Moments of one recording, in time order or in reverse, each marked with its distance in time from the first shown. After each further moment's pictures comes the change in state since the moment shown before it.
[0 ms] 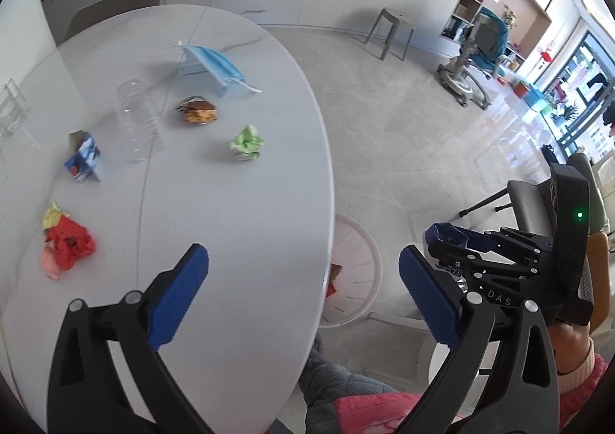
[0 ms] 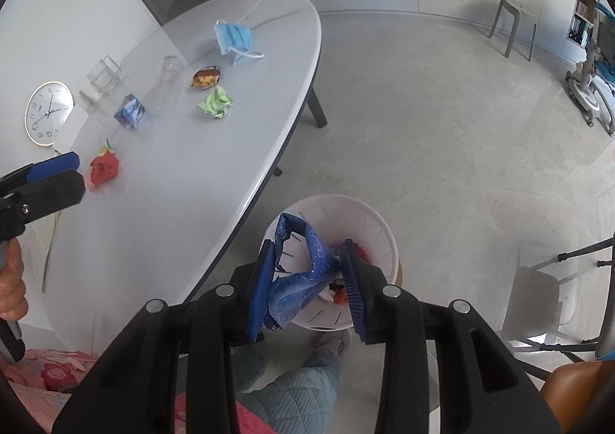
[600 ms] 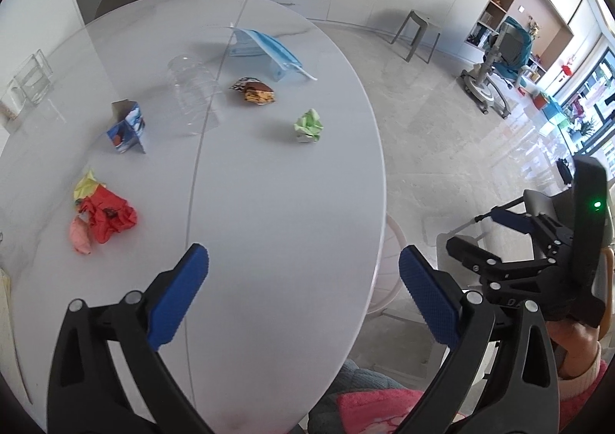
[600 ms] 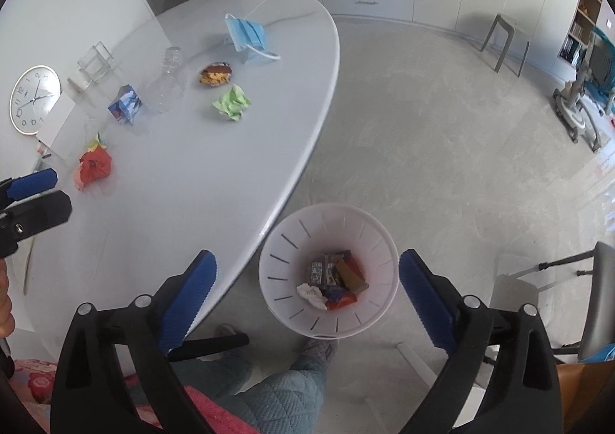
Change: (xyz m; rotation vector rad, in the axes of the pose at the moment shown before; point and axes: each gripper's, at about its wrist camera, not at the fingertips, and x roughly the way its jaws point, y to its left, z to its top) left arm -0.016 0.054 -0.016 -0.073 0.015 0.057; right arm -0.002 0.059 0.023 -0.063 -0.031 -0.108
